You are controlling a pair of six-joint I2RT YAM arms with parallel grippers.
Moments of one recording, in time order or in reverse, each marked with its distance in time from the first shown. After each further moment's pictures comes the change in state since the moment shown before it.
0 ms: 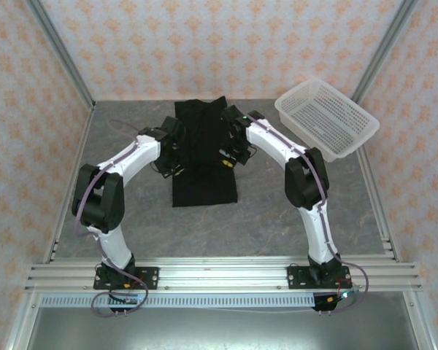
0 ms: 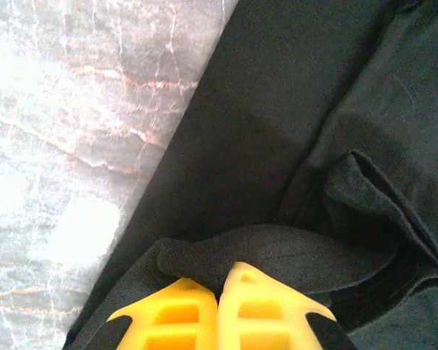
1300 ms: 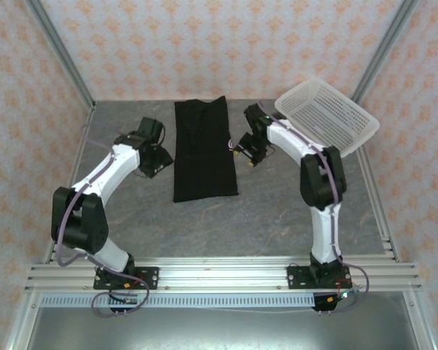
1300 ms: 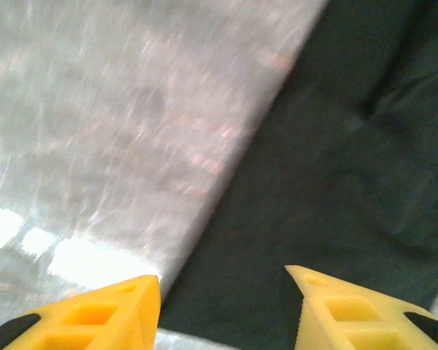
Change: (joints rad) left arm 0.092 -0.254 -0.208 0.056 -0.023 0.037; right arm -0.135 -0.180 -0.301 0.206 -0.047 -0.029
